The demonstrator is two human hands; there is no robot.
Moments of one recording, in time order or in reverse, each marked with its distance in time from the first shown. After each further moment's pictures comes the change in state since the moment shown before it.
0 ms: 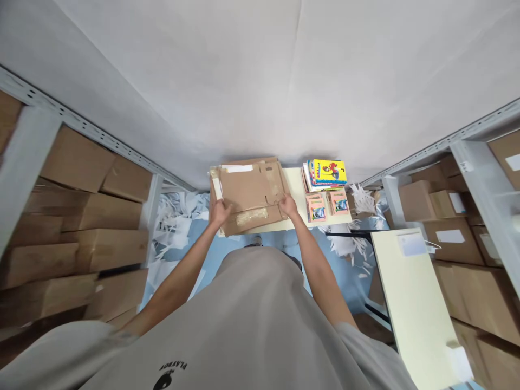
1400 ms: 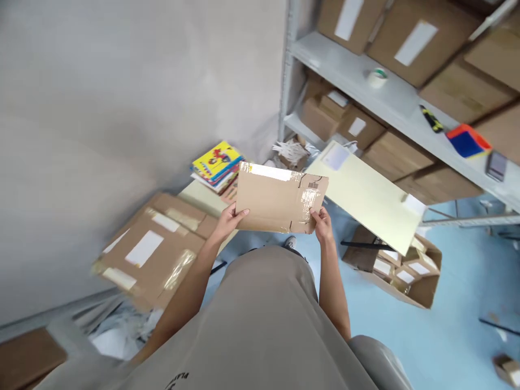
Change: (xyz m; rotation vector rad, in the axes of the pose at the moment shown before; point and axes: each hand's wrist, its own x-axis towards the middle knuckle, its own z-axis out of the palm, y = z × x) left_hand -0.171 0.208 0.230 -0.303 -1.144 0.547; right_hand -0.295 0.289 -0.164 1.198 0.981 0.242
